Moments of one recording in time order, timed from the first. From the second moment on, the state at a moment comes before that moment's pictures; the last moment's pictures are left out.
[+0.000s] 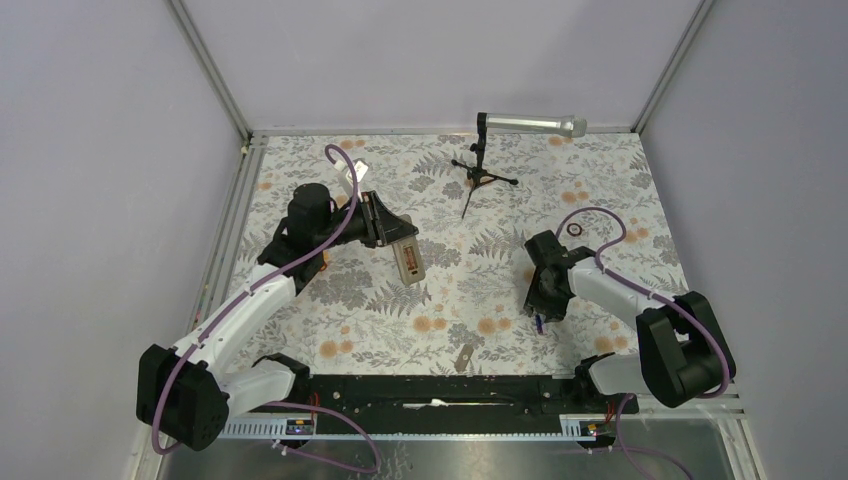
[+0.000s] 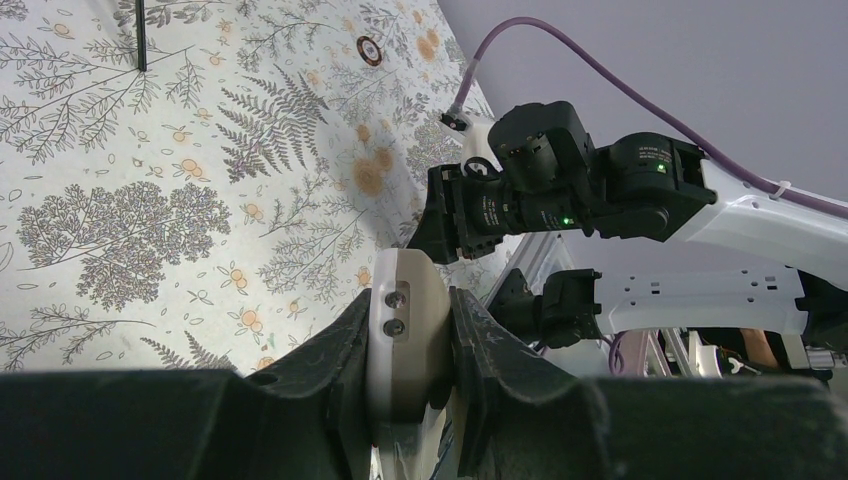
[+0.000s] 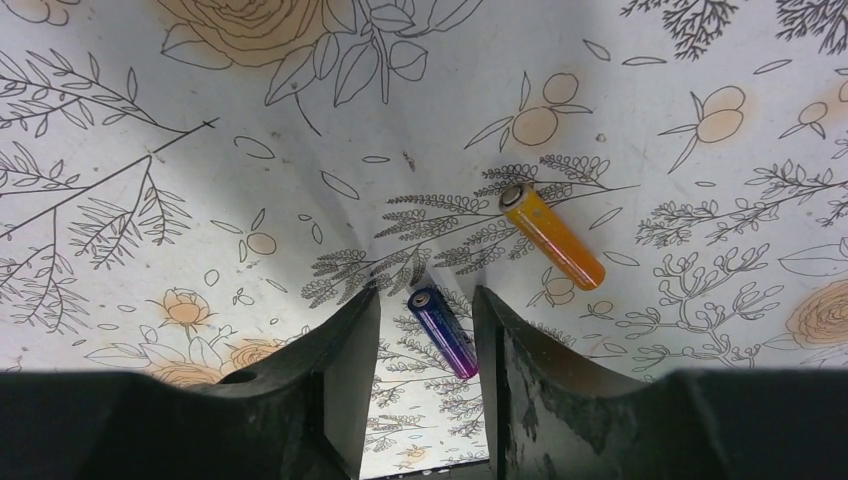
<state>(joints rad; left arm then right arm) -0.41 1.11 0.82 0.03 0.65 -0.70 0.40 1.35 0.66 -0.73 0.13 0.76</state>
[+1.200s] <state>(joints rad) -0.42 1.28 0.83 0.08 0.69 -0.80 0.46 1.24 0.65 -0.55 0.05 0.73</state>
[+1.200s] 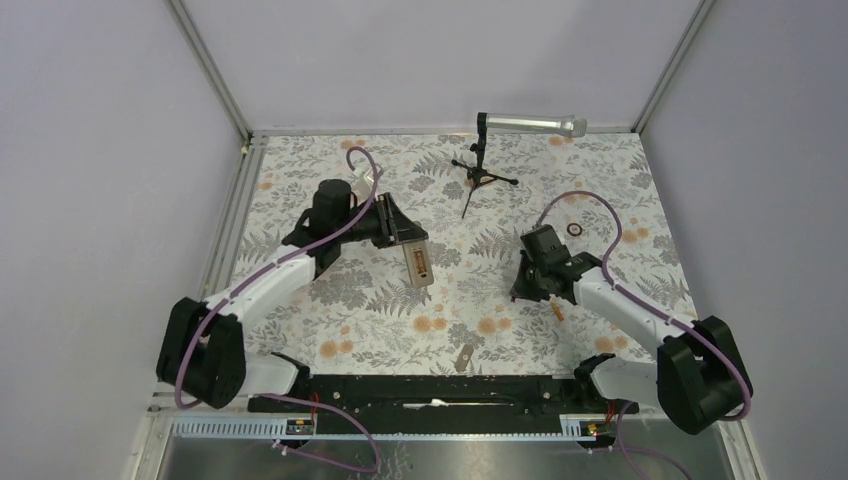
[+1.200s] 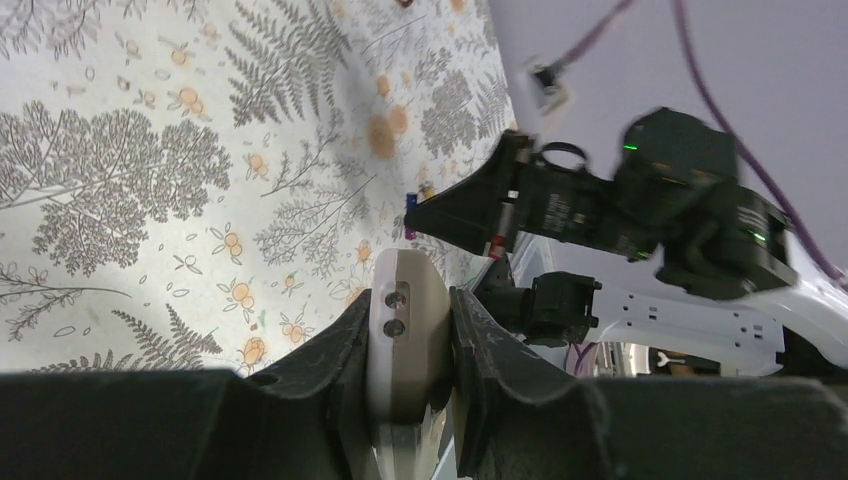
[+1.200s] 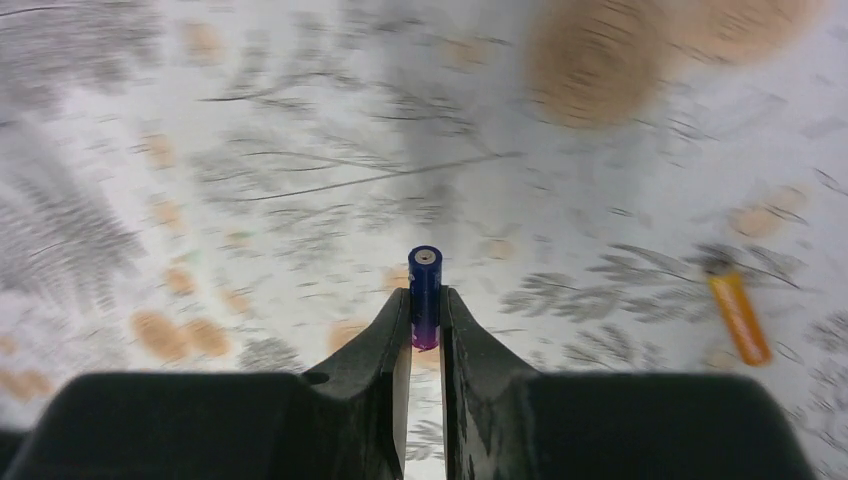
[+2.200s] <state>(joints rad) -0.50 1.49 0.97 -0.01 0.73 -0.93 0.87 1.24 1.00 -0.28 0.02 0.63</state>
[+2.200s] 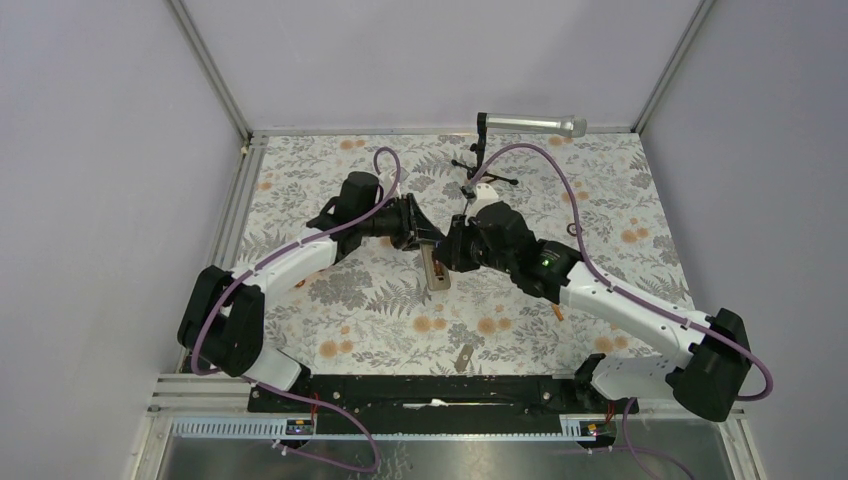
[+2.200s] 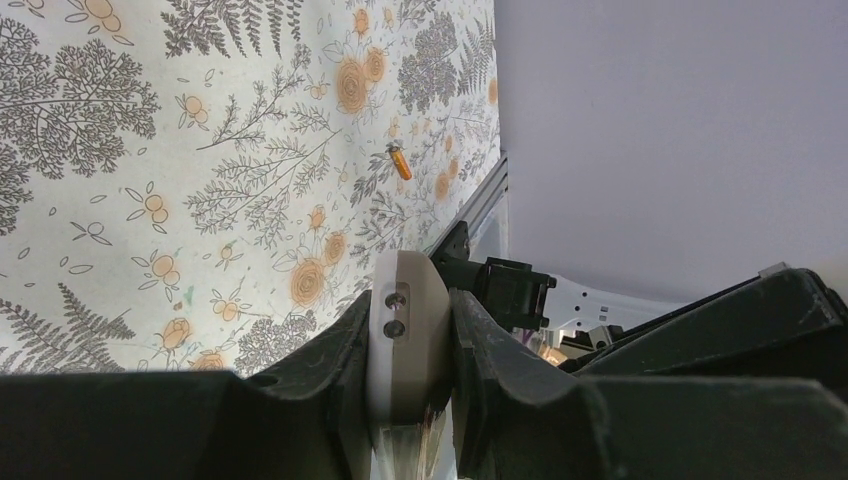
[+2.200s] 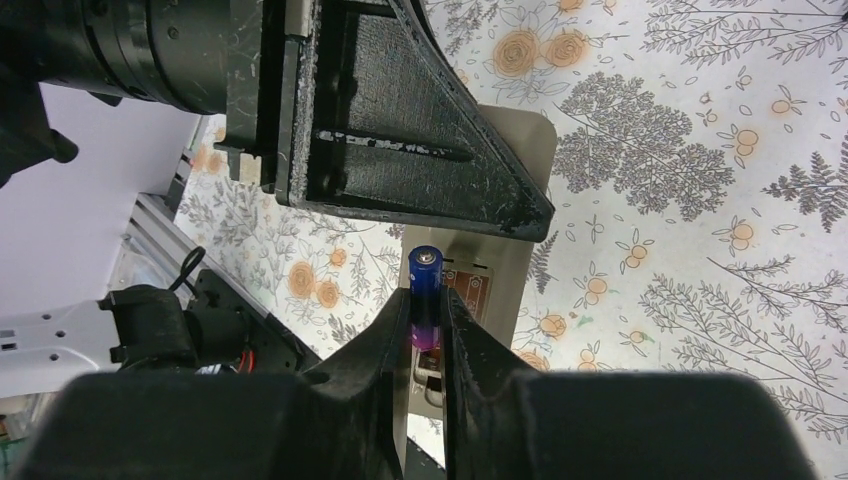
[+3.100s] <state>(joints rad) -0.50 1.50 1.00 -0.01 0.74 -0.98 0.92 1.25 1.01 -0.30 0.14 0.54</state>
